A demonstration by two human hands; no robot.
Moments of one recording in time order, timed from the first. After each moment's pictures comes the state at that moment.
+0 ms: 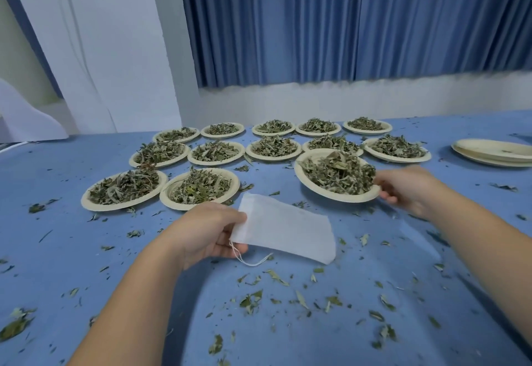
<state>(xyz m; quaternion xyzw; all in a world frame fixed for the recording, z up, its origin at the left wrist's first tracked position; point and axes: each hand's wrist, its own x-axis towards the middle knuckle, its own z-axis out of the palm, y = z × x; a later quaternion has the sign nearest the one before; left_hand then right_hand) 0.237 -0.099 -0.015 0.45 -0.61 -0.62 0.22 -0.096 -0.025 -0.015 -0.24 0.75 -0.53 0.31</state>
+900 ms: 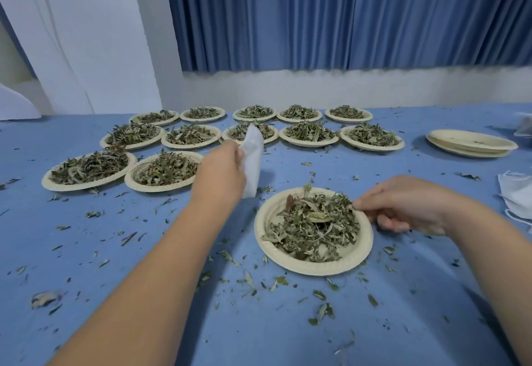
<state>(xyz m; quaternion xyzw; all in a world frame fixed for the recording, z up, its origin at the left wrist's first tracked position) 0.141 -0.095 -0.015 0.46 -0.79 -0.12 0.39 -0.098 0.056 -0.006 -0.42 0.72 -0.33 0.44</state>
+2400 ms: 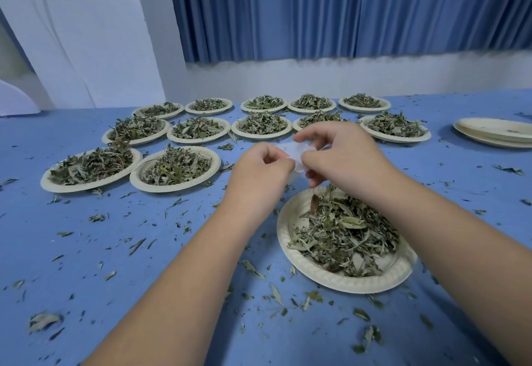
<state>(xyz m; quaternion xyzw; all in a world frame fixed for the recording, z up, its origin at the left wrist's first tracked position) 0.131 -0.075 -0.011 0.41 -0.69 -0.44 0.40 0.002 -0.028 0.011 -0.56 0.64 -0.49 0.17</state>
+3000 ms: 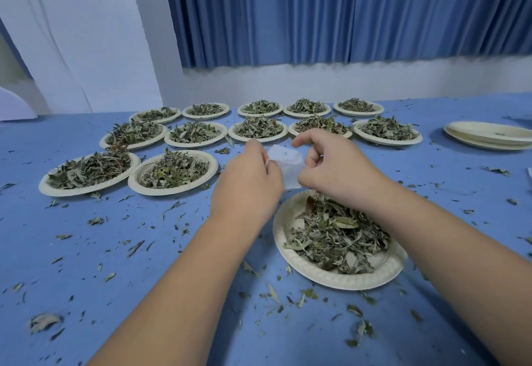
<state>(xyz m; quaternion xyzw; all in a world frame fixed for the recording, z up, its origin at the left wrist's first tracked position) 0.135 -0.075 -0.015 0.45 -0.79 -0.16 0.39 -0.002 -0.025 0.002 -0.60 0.67 -0.43 0.12</state>
